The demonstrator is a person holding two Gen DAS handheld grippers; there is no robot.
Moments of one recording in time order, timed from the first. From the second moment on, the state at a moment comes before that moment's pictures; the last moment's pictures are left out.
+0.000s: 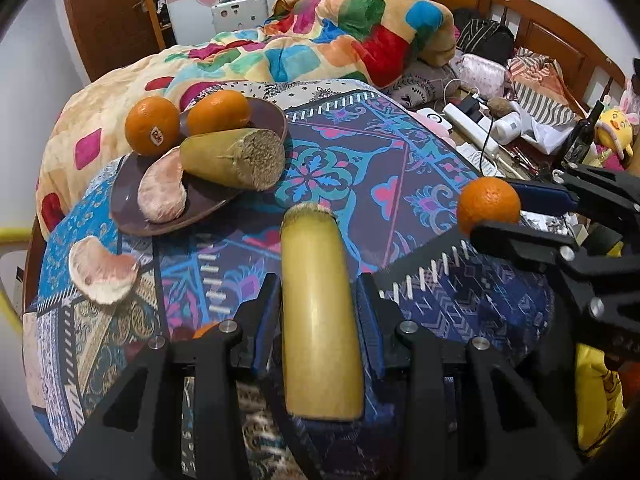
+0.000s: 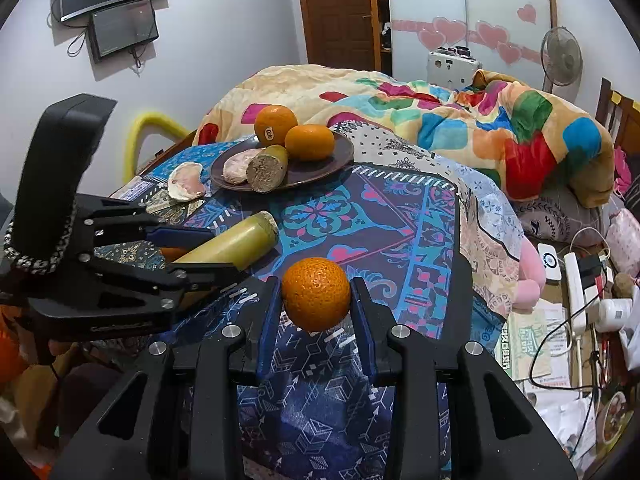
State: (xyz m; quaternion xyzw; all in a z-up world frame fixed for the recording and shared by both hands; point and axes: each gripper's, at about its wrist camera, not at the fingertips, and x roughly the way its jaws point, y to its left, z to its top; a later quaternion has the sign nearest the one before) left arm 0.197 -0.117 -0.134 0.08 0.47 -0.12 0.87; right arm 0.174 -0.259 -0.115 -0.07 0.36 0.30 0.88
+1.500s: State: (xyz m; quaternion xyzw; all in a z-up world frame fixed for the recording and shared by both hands) left arm 0.203 0.004 -0.041 -0.01 0.33 -0.07 0.94; right arm 0.228 -0.212 -0.082 -0.06 0.31 0.29 0.90
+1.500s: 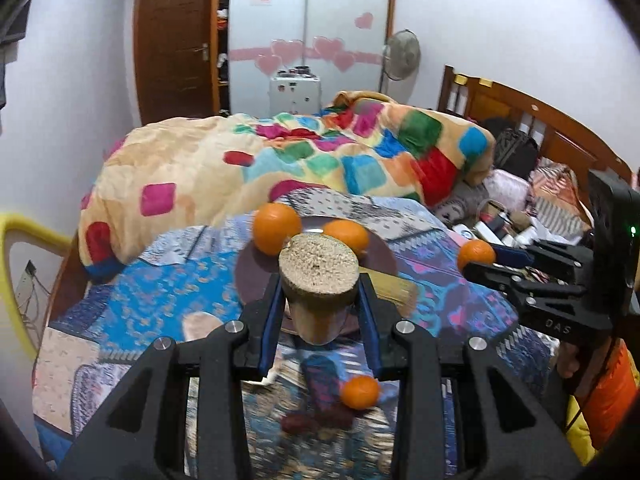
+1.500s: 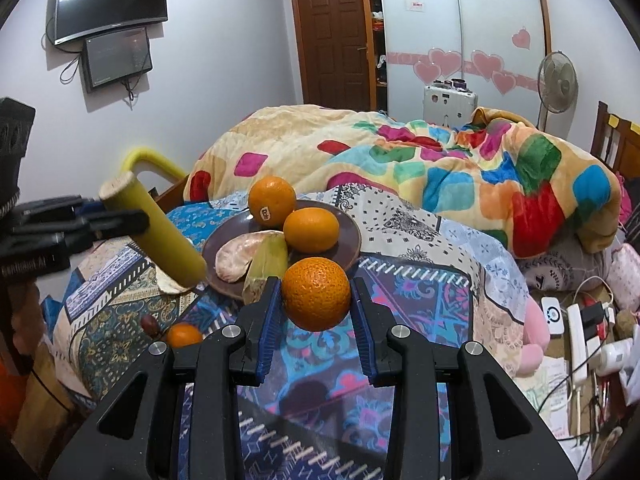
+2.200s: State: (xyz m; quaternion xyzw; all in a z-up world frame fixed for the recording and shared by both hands) left arm 0.300 0.009 -0.084 0.07 0.38 -0.03 0.92; right arm 0.292 -0.169 -0.106 -0.09 0.35 0.29 0.89
